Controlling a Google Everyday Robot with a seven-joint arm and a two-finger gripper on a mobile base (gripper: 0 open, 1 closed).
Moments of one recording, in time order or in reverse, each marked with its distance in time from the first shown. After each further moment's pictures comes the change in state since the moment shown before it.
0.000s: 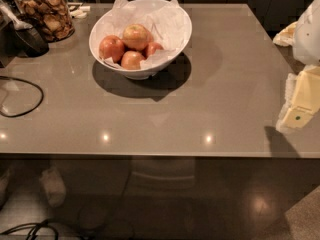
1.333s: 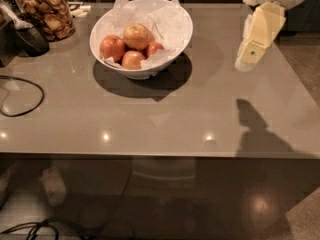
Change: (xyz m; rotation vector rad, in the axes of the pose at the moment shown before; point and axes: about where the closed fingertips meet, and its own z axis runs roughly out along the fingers) arm -0.071 -0.082 -0.008 -0.016 -0.052 0.038
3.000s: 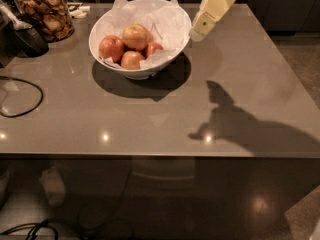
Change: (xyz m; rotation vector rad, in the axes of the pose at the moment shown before) arm -0.092 -0.052 0.020 -0.014 -0.259 0.056
